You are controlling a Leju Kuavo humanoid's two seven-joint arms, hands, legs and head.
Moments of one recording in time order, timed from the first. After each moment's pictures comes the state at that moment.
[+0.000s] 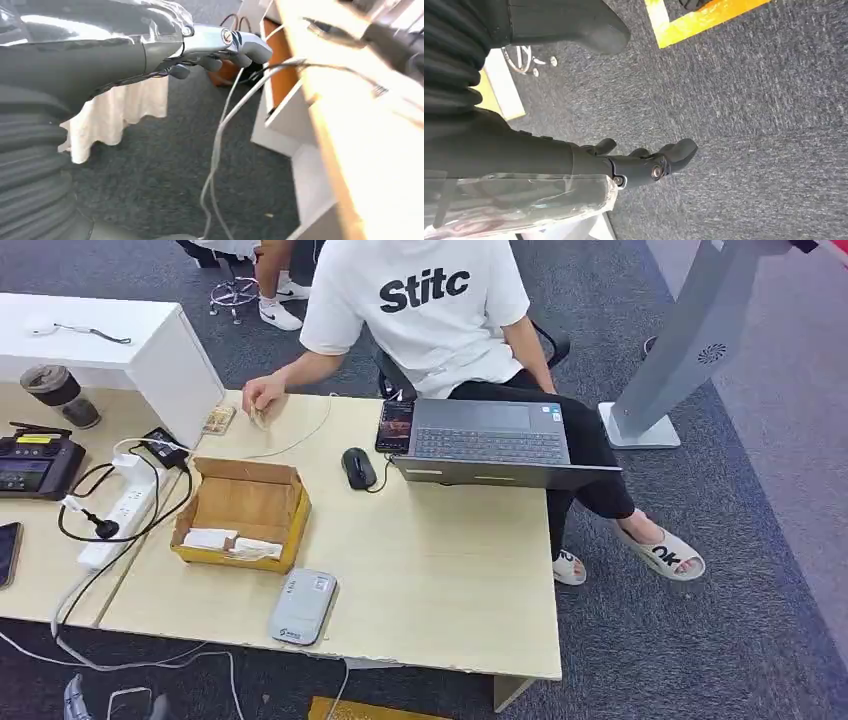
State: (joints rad) left arm 0.07 -0.21 0.90 -1.02 -0.71 0.44 -0.69; right arm -0.05 0.01 0.53 -0.16 -0.56 -0.45 -0.08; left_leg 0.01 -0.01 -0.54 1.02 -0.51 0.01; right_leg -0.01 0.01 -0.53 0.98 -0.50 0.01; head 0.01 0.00
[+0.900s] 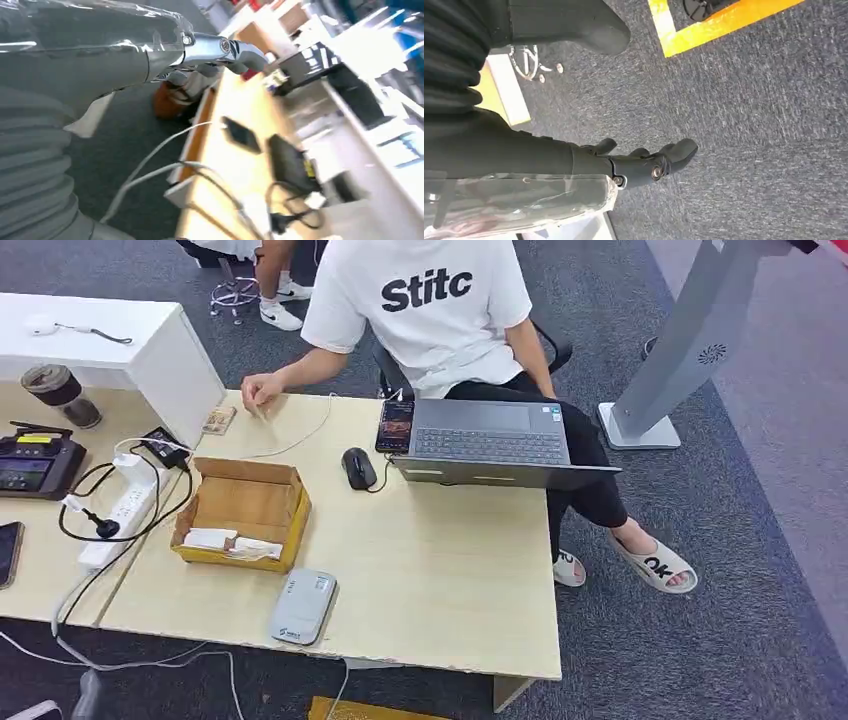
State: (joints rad) left arm 0.19 -0.32 0.81 -1.52 -0.43 0.40 -0.70; right arm -0.05 0.03 0.55 -0.16 -0.59 -0.45 -0.08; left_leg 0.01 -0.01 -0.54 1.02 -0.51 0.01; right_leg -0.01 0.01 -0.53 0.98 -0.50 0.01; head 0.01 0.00
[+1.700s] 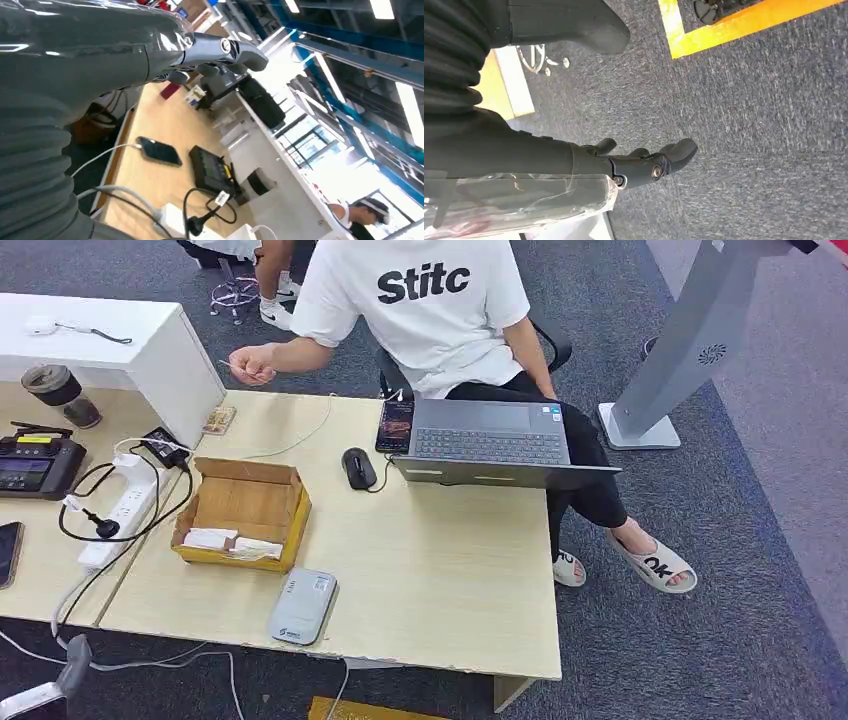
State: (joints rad) left arm 0.24 -0.27 0.68 -1.81 -0.57 0.39 -0.67; right arm -0.05 0.04 0.59 -0.16 -0.56 -0.42 -0.04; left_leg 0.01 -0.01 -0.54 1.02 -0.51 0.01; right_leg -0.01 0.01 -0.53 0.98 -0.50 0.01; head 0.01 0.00
